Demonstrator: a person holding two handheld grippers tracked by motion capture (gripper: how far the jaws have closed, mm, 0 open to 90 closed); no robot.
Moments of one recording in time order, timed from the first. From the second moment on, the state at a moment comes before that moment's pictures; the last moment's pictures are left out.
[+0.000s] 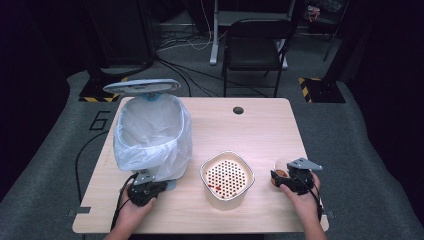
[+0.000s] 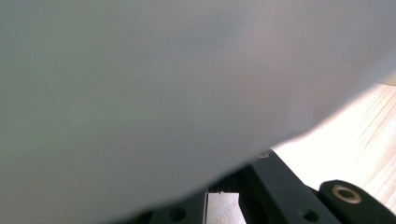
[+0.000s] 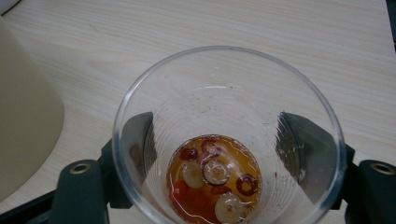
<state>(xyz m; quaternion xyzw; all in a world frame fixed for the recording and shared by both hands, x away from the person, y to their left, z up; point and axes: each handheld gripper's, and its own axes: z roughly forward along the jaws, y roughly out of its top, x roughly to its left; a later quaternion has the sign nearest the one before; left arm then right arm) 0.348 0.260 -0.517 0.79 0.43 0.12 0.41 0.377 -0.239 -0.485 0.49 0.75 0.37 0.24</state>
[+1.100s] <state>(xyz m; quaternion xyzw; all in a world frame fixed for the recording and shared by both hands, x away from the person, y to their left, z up) 0.348 0.260 -0.517 0.79 0.43 0.12 0.41 0.386 -0.227 -0.437 0.41 0.79 0.39 0.24</state>
